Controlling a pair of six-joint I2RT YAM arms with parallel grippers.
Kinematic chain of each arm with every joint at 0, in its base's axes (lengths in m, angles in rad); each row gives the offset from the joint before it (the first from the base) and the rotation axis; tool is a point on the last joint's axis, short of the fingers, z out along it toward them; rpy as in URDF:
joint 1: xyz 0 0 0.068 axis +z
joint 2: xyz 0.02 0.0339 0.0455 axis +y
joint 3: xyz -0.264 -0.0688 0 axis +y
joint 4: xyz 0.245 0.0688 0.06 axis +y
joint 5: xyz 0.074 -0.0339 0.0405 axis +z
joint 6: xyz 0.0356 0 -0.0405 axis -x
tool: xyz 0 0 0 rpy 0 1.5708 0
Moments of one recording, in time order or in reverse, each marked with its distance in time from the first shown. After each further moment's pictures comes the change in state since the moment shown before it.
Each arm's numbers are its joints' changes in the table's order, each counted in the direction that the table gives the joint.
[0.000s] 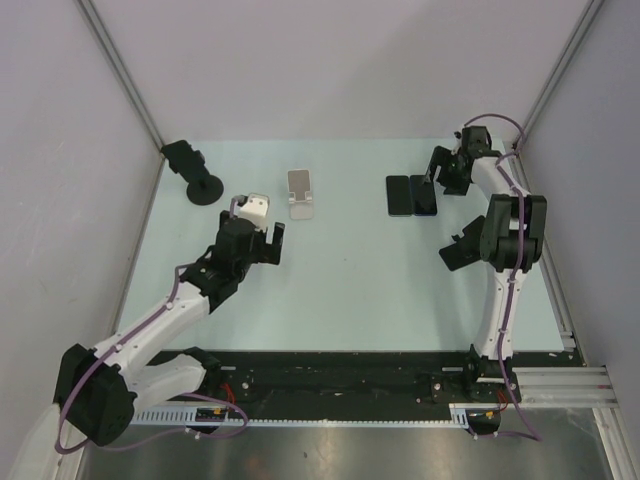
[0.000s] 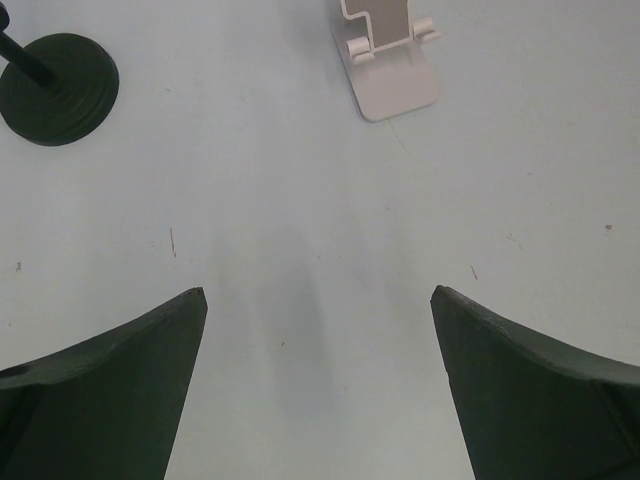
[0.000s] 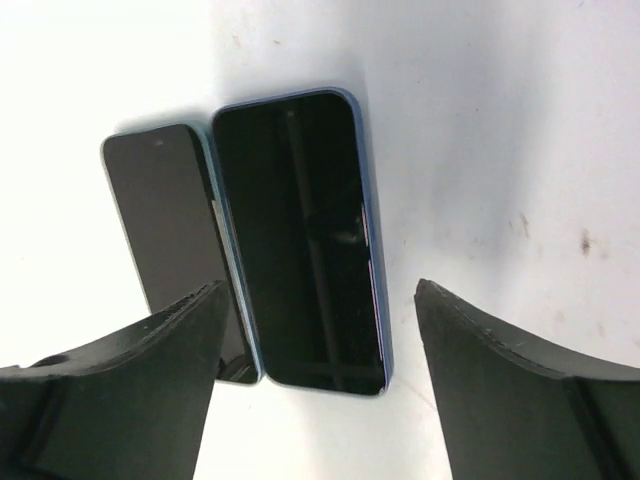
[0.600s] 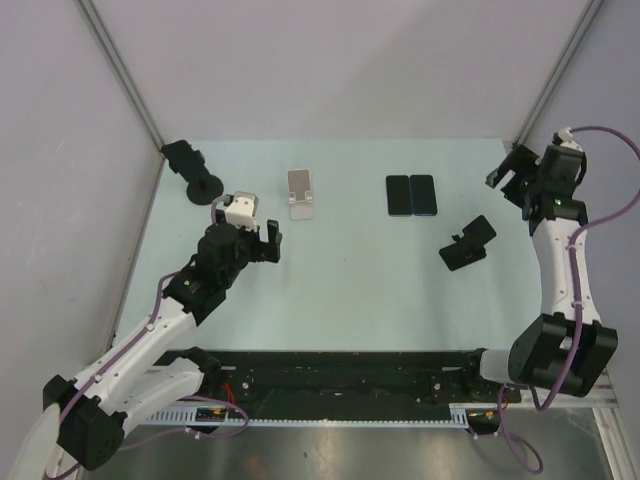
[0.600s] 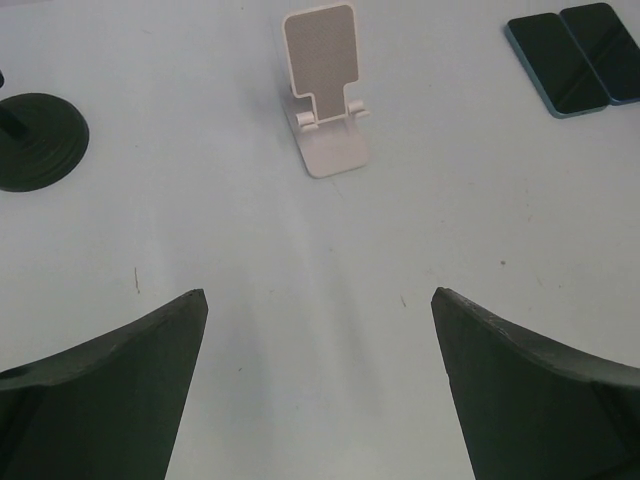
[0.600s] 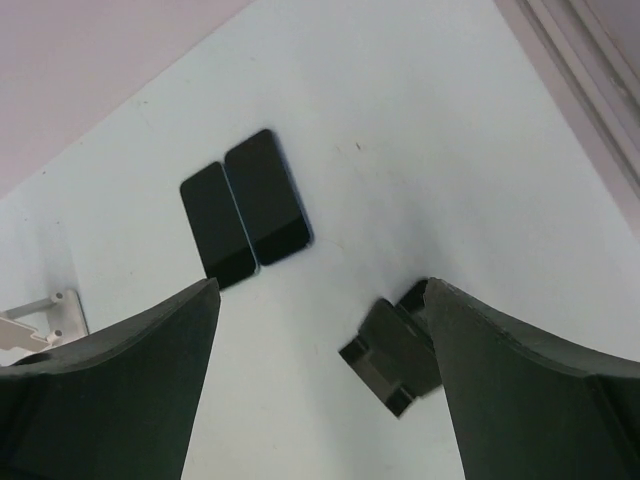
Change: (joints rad) left arm -0.006 -0.154 0.000 0.000 -0.086 0.064; right arm -0.172 -0.931 0.577 -0.069 -0.167 -0.103
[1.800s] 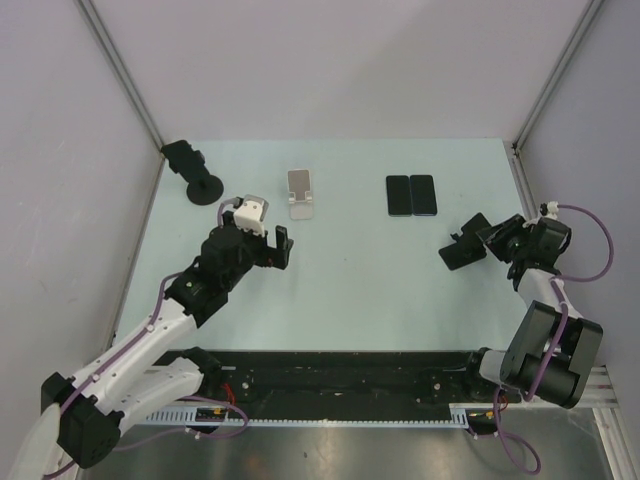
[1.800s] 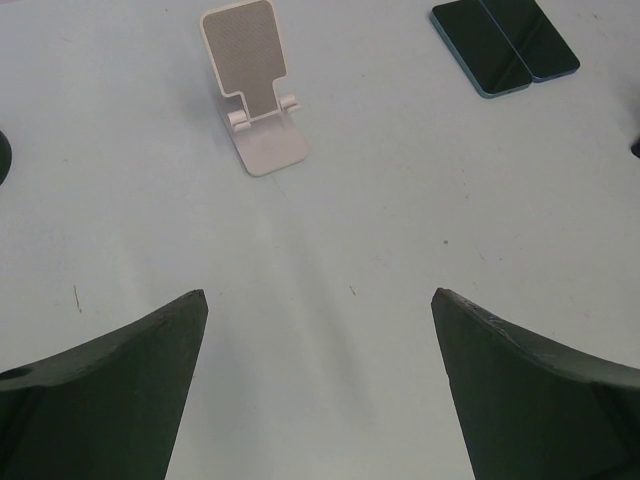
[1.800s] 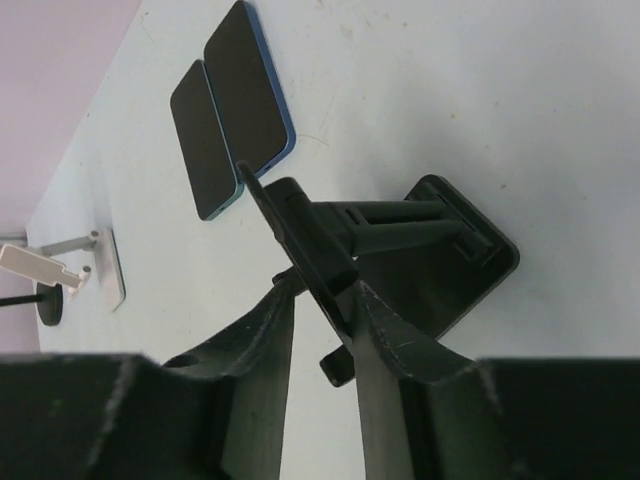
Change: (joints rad) left arm -0.059 -0.015 0.000 0.000 -0.082 0.014; right arm -0.215 -0.103 0.714 -0.579 0.372 -0.185
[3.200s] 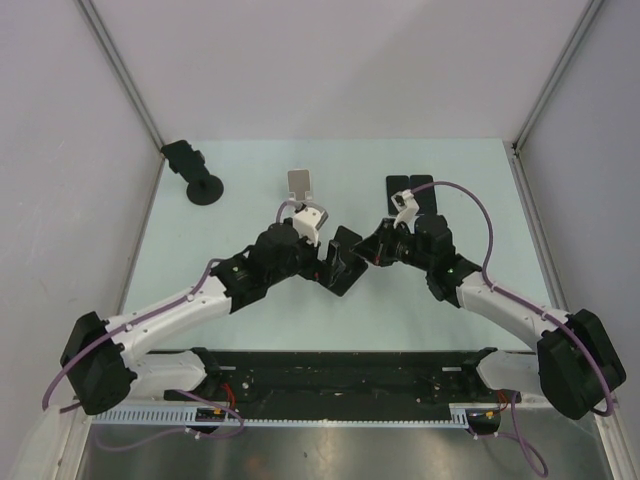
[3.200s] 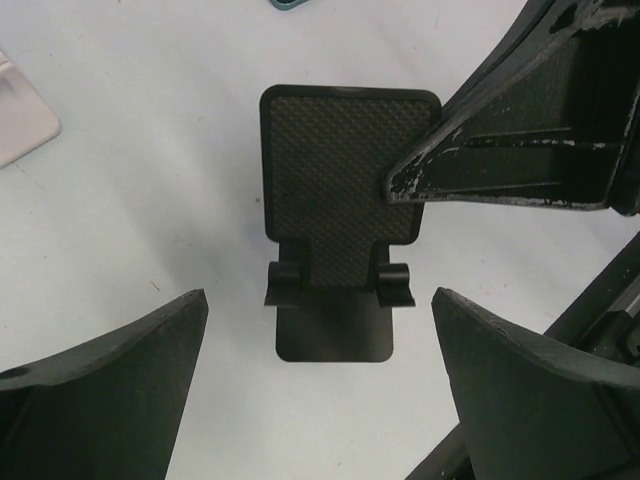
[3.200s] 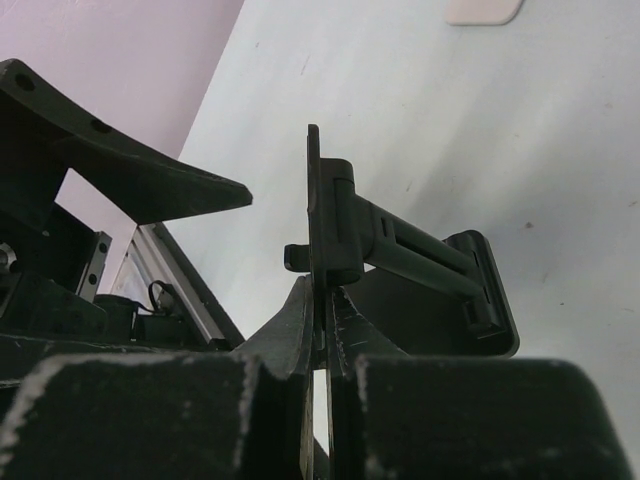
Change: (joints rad) left arm -0.256 0.293 -0.144 -0.007 -0.116 0.130; right arm 0.984 -0.052 -0.053 -0.158 -0.069 -0.090
